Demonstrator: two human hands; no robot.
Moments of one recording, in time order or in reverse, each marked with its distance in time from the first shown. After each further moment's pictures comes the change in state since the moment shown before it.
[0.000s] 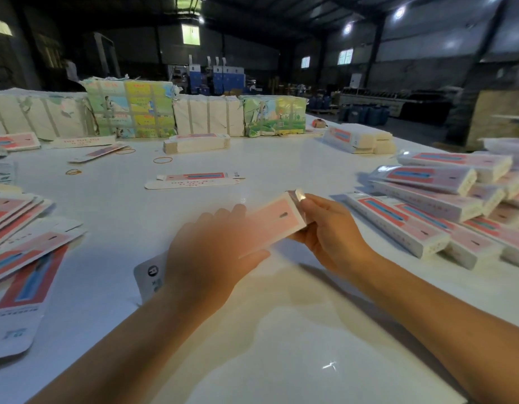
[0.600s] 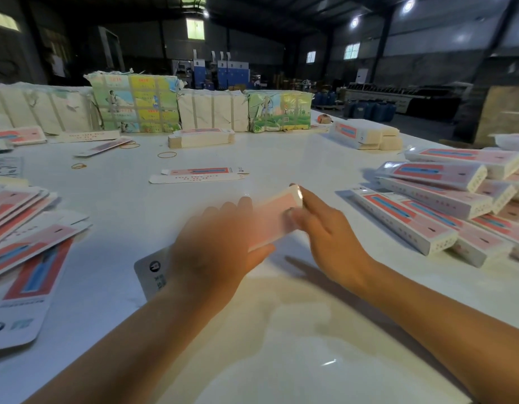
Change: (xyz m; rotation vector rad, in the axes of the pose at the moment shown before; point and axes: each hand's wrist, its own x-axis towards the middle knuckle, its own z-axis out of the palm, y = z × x) left_hand -0.001 0.002 -0.001 0.141 0.047 0.029; right_hand -0.020 -0.001 0.008 -0.434 -0.125 -0.320
